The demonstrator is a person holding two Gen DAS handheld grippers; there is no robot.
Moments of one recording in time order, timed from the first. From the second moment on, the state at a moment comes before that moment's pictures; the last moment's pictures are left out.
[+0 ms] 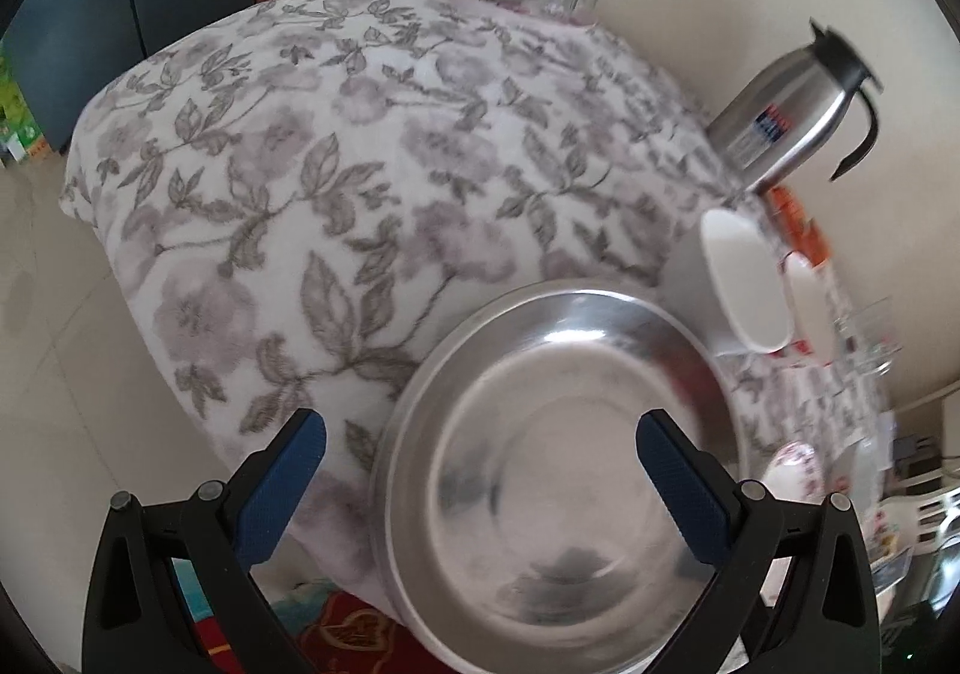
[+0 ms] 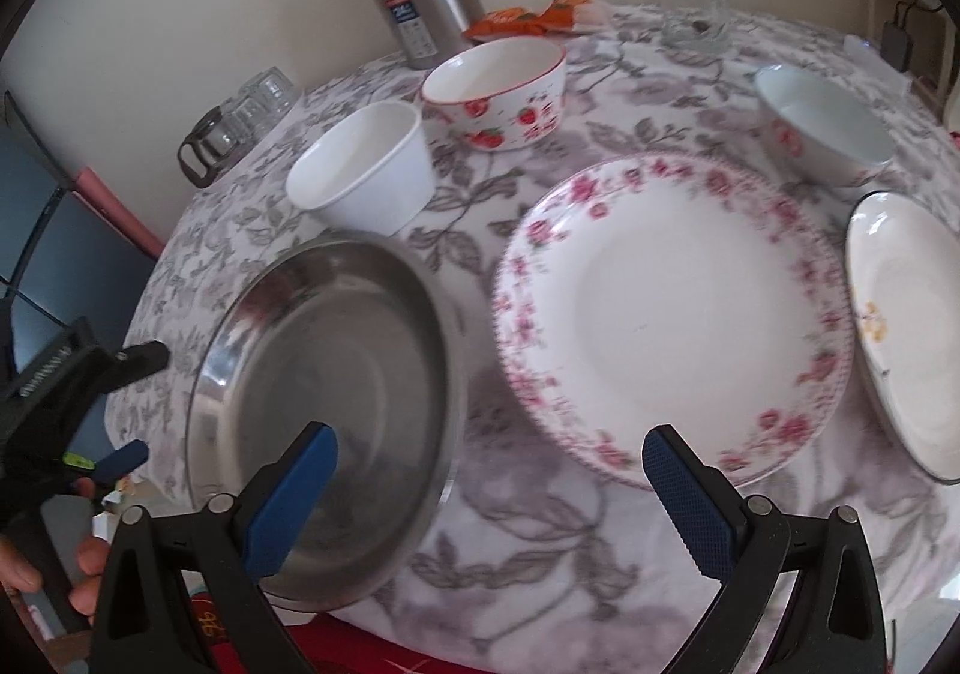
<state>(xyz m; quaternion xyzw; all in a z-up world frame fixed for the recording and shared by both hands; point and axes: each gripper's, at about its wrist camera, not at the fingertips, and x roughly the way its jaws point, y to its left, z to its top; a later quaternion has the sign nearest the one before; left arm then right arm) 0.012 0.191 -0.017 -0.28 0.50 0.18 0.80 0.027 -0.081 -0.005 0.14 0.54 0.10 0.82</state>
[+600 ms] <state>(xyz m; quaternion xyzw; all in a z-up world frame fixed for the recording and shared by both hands) 0.022 0.200 -0.060 -0.30 0.57 0.17 0.75 0.029 -0.055 -0.025 0.14 0.57 0.14 0.80</state>
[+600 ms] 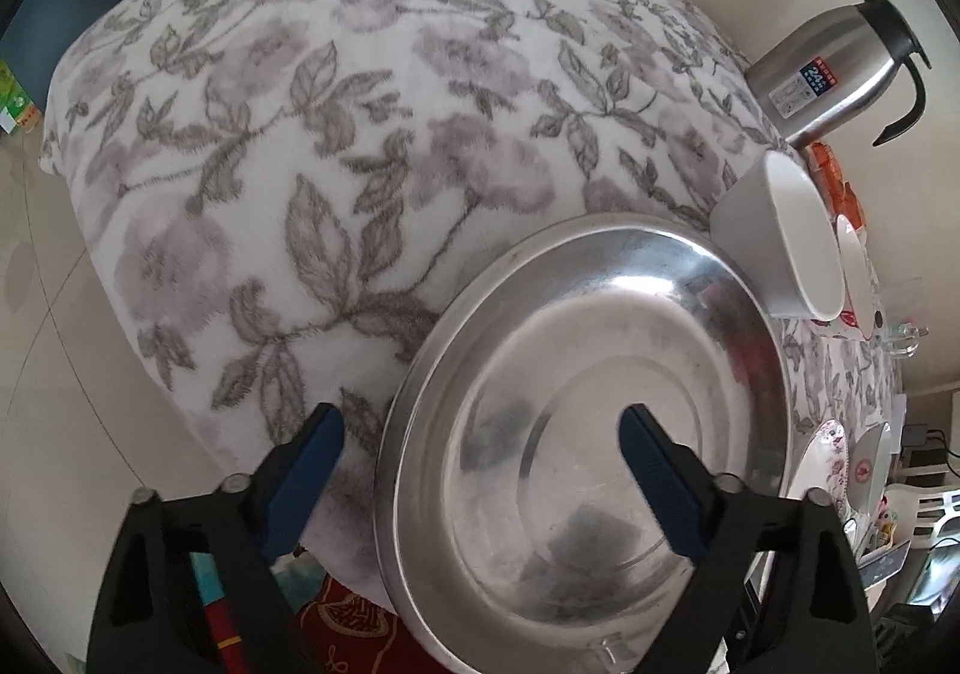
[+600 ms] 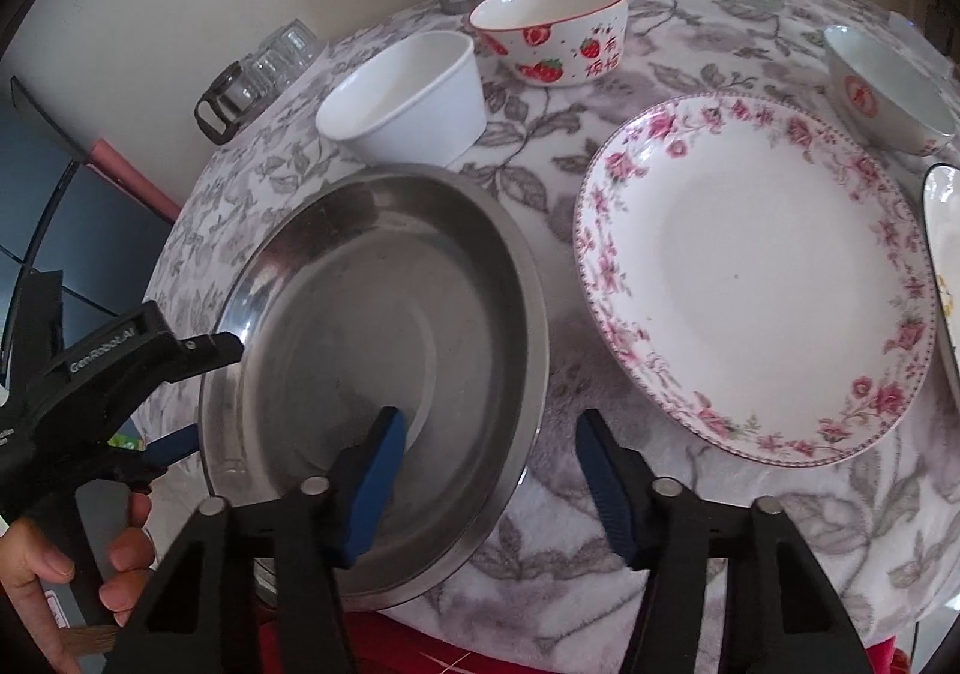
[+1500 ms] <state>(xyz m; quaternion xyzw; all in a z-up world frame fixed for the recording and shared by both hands) 0.011 0.218 -0.062 -0.33 0.54 0.20 0.75 0.041 -0.062 -0.028 0.14 0.57 0.15 0.80</state>
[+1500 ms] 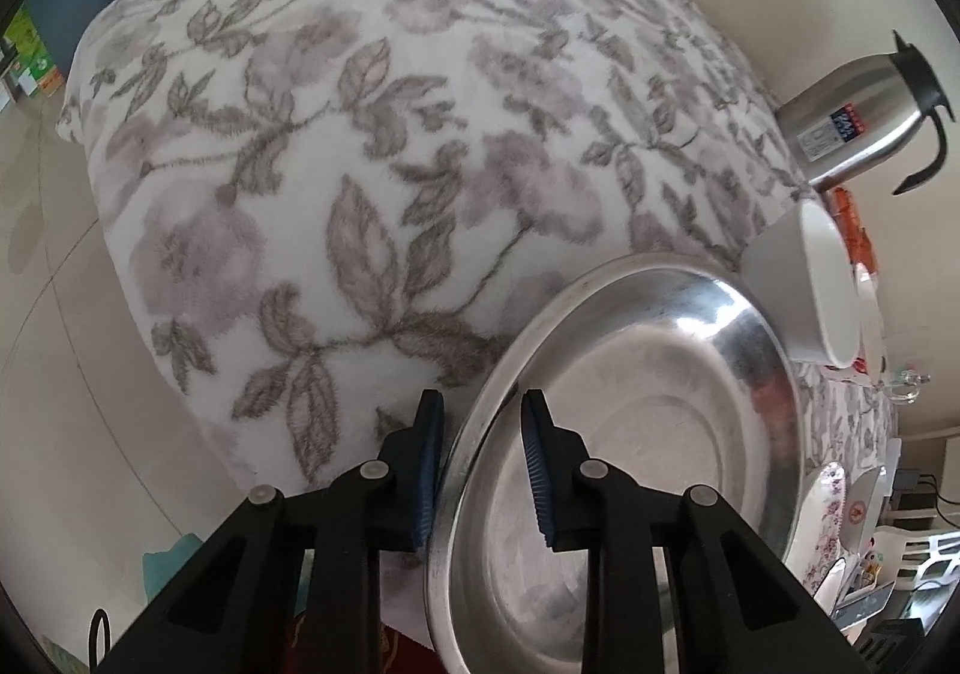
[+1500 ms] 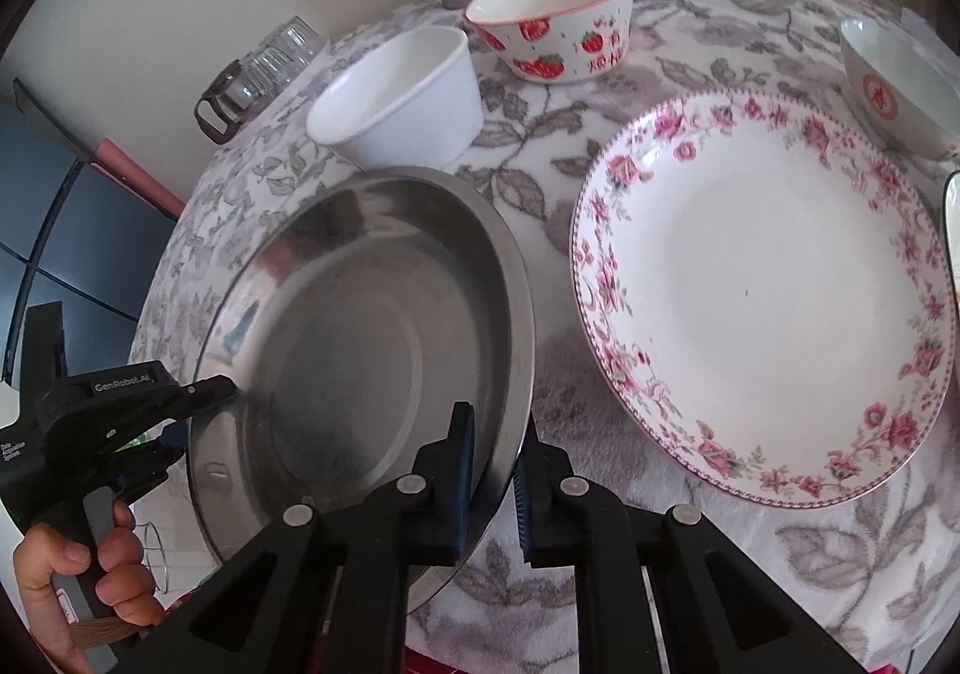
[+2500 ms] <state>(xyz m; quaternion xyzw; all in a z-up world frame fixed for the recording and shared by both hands) 0.000 0.177 0.005 -0.29 0.44 0.14 0.84 0.023 -0.099 0.024 0.14 0.50 0.19 0.84</state>
